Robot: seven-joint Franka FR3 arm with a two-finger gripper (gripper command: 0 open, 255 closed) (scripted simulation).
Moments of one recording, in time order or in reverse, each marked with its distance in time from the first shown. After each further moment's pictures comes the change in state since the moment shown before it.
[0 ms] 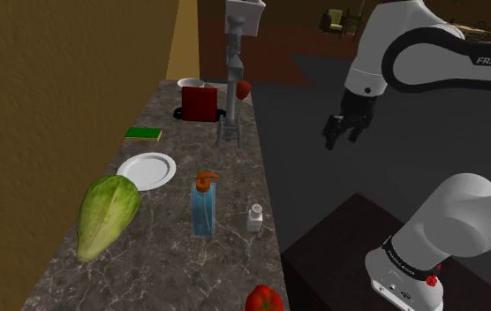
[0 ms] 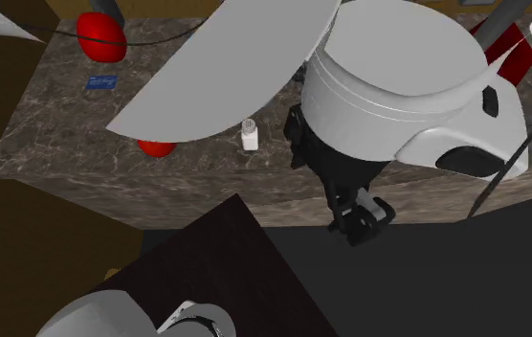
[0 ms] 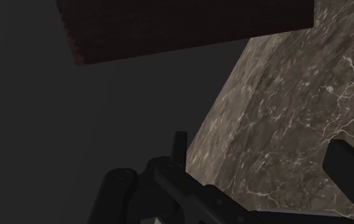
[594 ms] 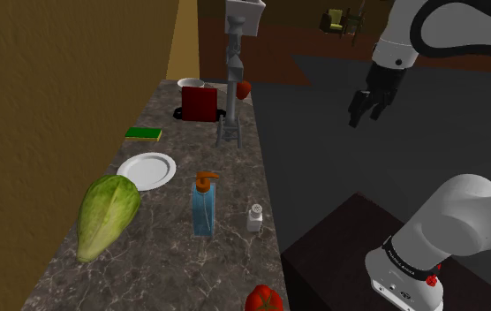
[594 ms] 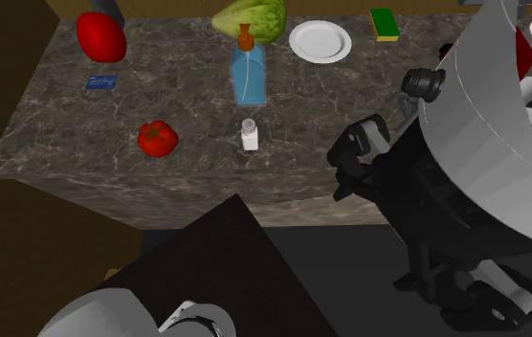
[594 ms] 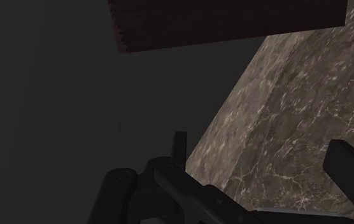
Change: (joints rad) arm -0.049 -0.032 -0.122 0.120 -0.116 -0.138 -0.160
